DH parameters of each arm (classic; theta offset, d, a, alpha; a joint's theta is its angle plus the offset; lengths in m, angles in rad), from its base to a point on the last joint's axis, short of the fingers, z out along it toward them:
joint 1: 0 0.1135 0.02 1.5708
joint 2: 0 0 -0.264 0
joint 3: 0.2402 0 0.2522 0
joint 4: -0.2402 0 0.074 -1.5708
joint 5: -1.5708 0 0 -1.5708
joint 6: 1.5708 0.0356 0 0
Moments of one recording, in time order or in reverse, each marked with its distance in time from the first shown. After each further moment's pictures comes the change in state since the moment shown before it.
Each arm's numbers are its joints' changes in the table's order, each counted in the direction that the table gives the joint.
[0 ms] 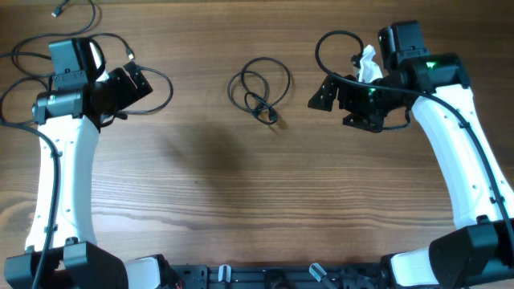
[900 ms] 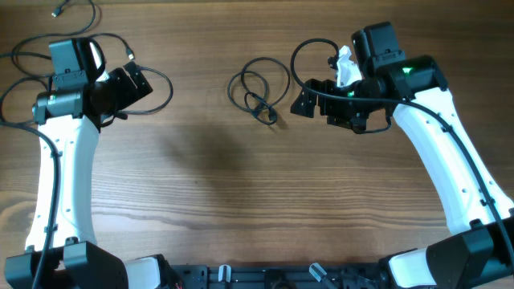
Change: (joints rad) left arm 0.000 0.000 0.000 0.000 0.000 0.000; right arm 0.119 0.000 0.000 0.056 -0.043 -0.006
